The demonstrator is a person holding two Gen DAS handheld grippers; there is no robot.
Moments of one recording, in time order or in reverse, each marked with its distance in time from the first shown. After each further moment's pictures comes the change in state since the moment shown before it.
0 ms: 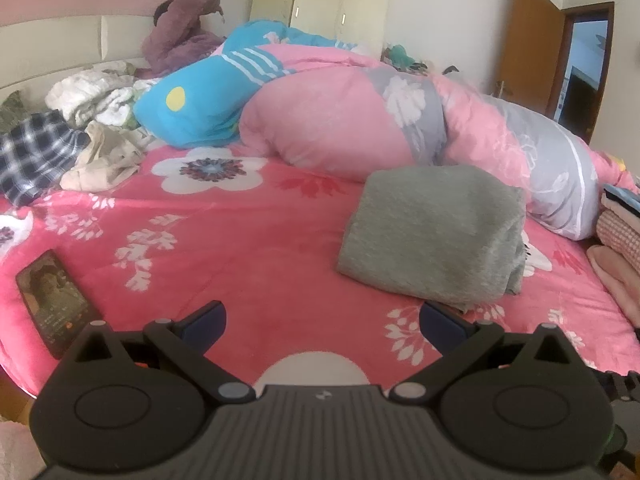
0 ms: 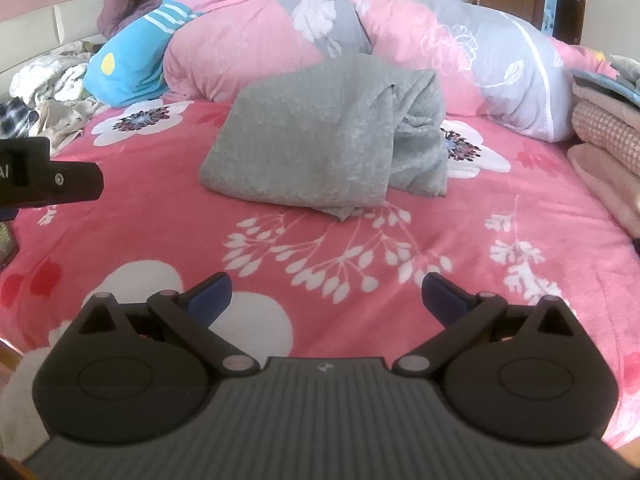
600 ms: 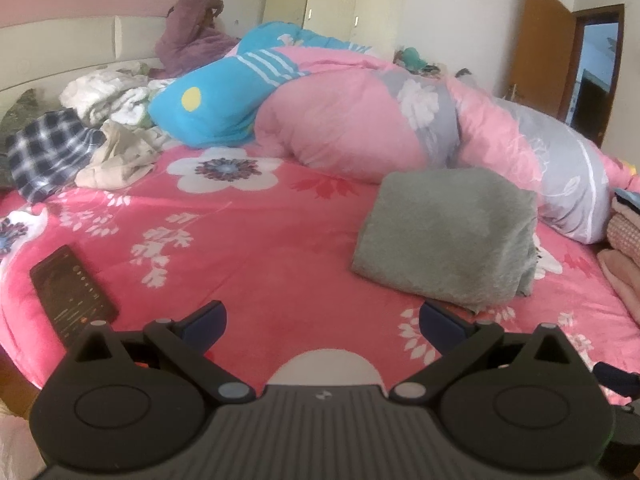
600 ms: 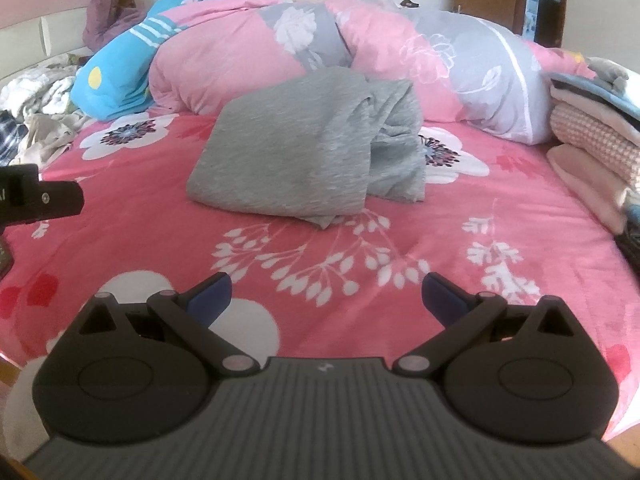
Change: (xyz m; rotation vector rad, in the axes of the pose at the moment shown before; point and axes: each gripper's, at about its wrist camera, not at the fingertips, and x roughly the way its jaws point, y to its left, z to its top) left arm -0.015 0.004 0.007 -0.002 -0.019 0.005; right arm -0.012 -0.011 0.000 0.026 -0.019 -0.055
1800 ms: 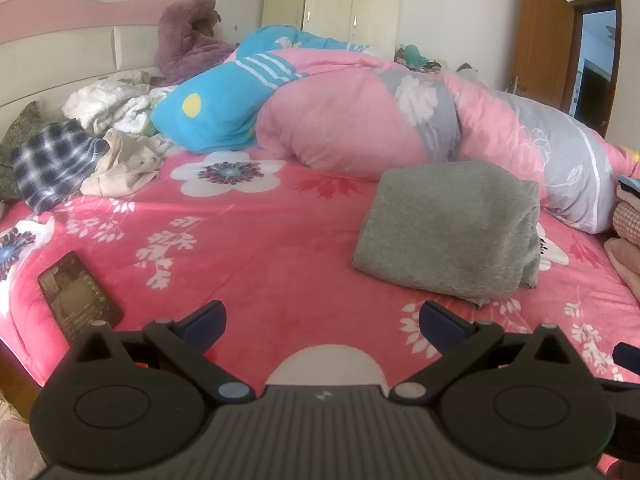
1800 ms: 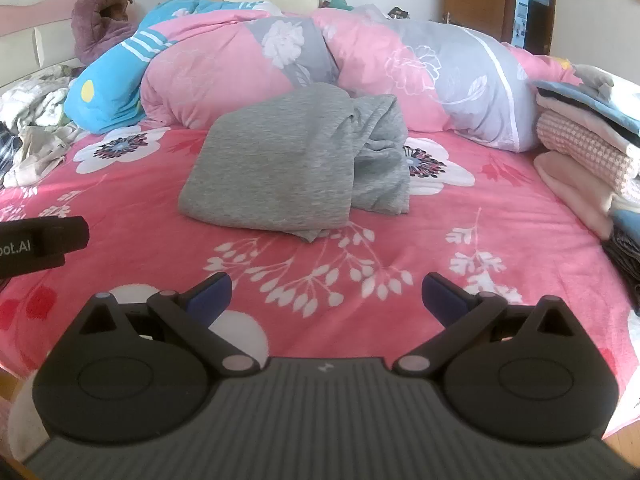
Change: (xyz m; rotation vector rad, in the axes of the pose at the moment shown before) left arm -0.002 -0.009 -0.009 0.036 -0.018 0.027; right arm -0.011 -0.007 0.005 0.011 -0.026 -0.026
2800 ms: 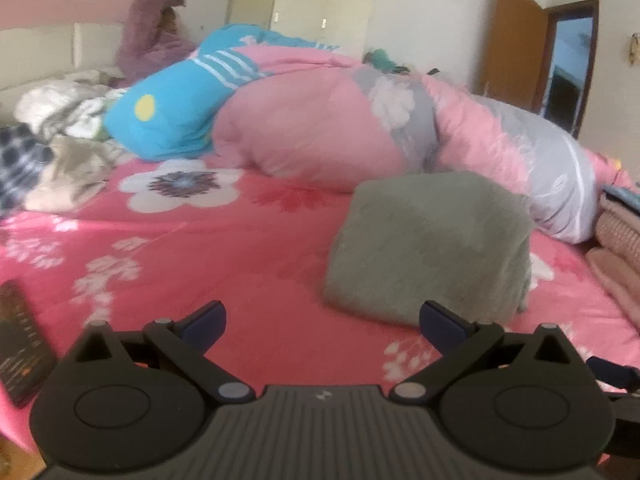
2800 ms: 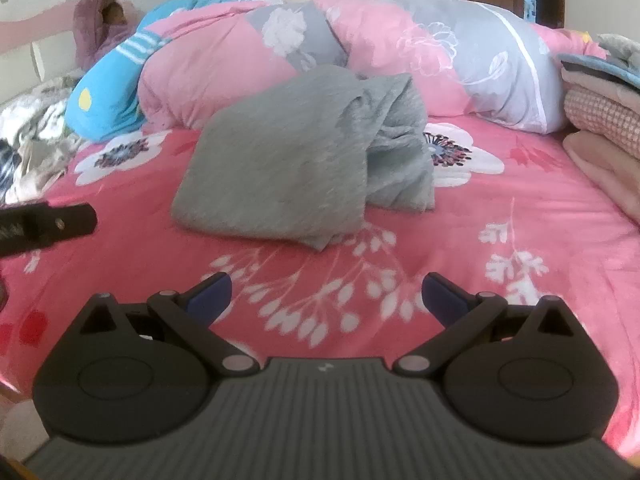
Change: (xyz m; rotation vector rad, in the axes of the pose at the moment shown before) left arm 0.072 0.000 0.027 0.013 -0.021 -0.141; right arm 0.055 -0.011 0.005 0.065 0.012 0.071
